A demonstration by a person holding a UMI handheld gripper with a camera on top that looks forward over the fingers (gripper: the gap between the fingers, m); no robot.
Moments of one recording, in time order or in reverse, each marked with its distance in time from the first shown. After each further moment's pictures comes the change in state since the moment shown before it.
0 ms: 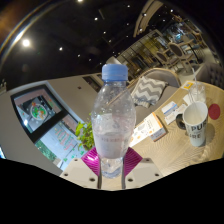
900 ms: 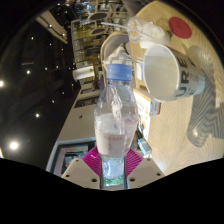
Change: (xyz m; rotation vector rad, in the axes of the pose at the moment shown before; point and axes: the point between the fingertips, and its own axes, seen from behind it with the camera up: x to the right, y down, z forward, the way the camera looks) arm 0.048 -0.057 0.013 -0.086 -0.164 0.961
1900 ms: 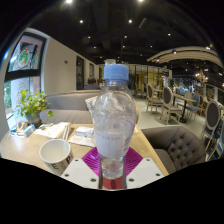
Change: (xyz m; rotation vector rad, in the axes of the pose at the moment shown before) arm 0.056 -0.294 -0.128 0.244 0.570 -1.607
